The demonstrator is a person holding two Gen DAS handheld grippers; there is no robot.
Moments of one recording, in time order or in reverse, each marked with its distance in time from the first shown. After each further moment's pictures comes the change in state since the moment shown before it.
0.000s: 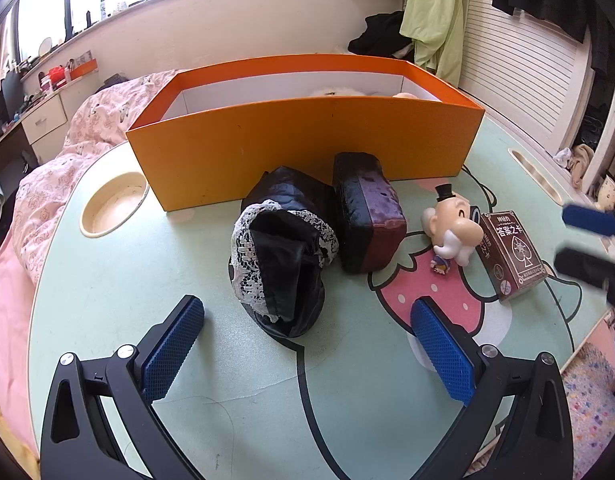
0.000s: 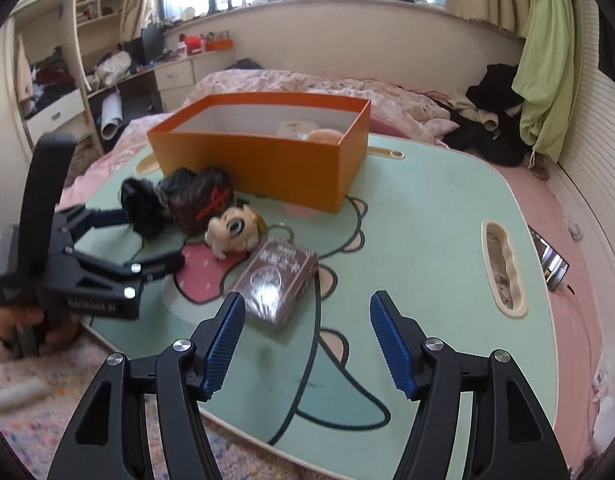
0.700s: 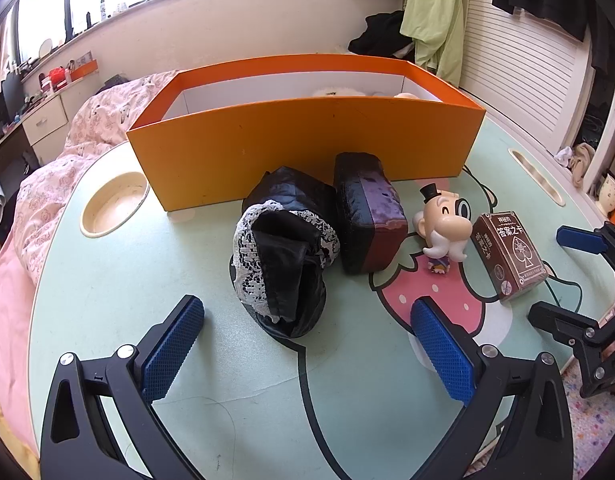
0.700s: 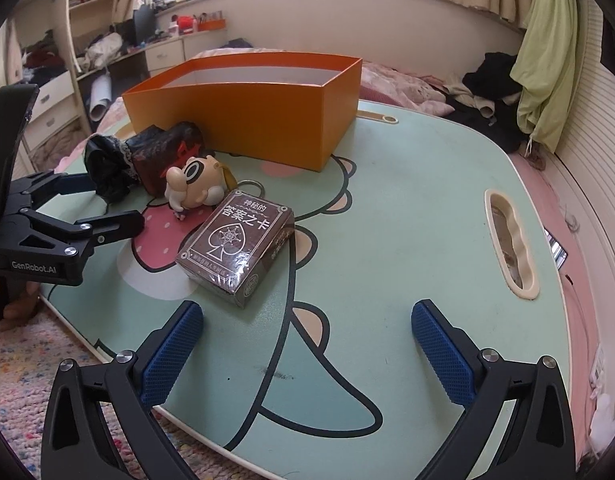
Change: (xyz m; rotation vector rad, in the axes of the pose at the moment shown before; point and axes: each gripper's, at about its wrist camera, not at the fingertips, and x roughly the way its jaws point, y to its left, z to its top) left arm -0.003 0.004 -0.001 0.009 -0.002 -0.001; right arm 0.033 -0.015 -0.014 0.003 0.049 -0.039
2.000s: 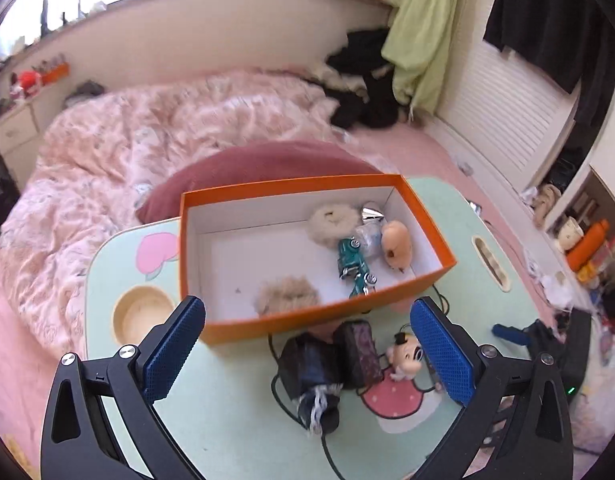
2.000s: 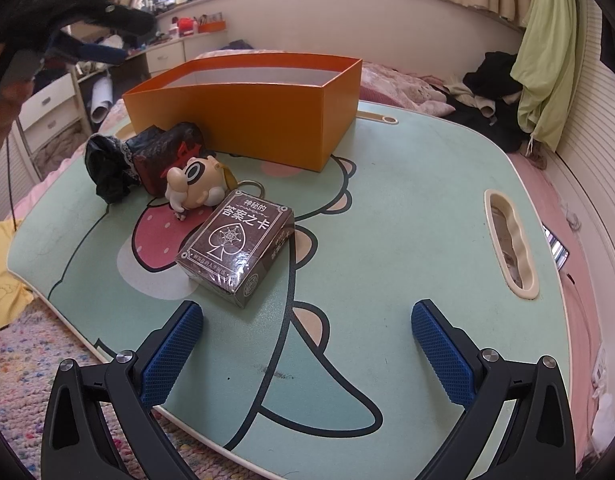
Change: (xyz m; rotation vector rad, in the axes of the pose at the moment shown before) left arm -0.027 0.061 0.156 -0.020 0.150 -0.194; right arm 0.000 0.000 0.000 0.010 -0.002 0.001
